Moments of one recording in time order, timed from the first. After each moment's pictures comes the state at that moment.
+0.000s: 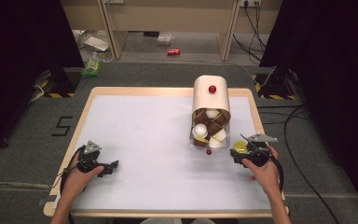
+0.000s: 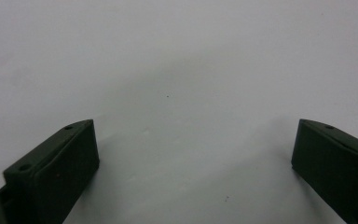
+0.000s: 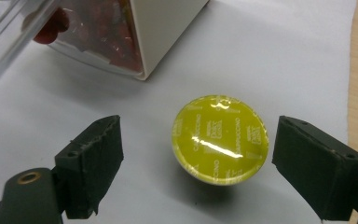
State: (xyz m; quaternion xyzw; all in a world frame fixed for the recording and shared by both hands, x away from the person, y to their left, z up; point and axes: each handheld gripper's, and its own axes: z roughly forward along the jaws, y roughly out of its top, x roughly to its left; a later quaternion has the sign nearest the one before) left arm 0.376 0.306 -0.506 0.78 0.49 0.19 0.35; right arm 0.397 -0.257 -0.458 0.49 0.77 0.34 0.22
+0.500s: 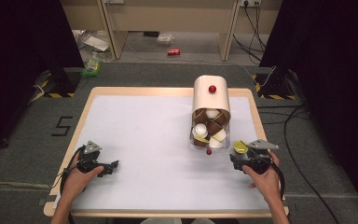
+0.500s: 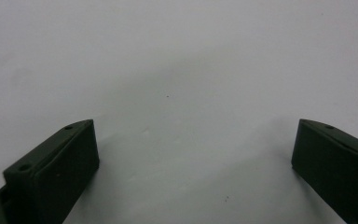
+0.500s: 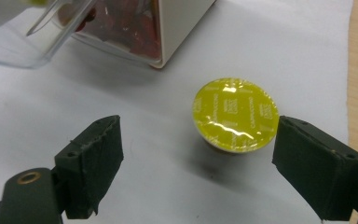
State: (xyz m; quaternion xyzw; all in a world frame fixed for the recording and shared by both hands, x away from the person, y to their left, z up) left arm 0.376 0.306 -0.506 0.78 0.49 0.19 0.35; right arm 0.373 -0.253 -0.457 0.49 0.77 0.34 0.23
